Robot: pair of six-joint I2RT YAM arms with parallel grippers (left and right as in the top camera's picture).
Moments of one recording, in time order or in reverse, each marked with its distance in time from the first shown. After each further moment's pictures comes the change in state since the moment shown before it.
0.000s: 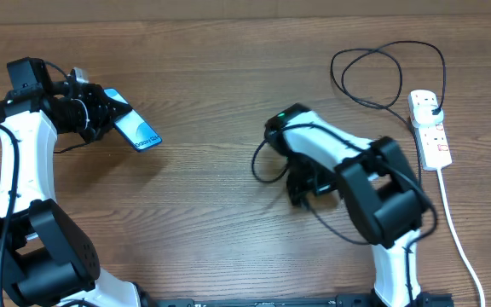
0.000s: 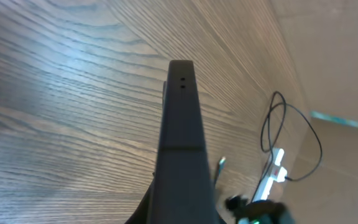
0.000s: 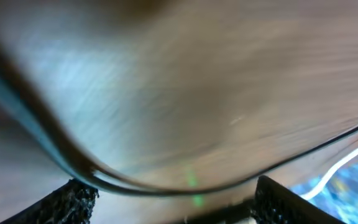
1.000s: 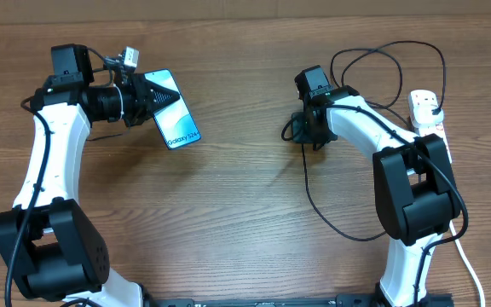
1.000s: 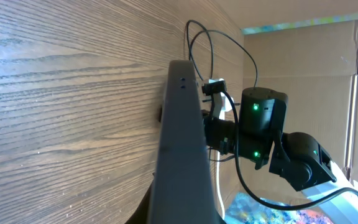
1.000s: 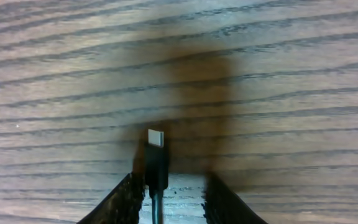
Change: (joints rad) left arm -0.175 0.000 0.000 0.082 0.306 0.125; right arm -0.198 -0.042 -0.013 0.682 -0.174 -0.092
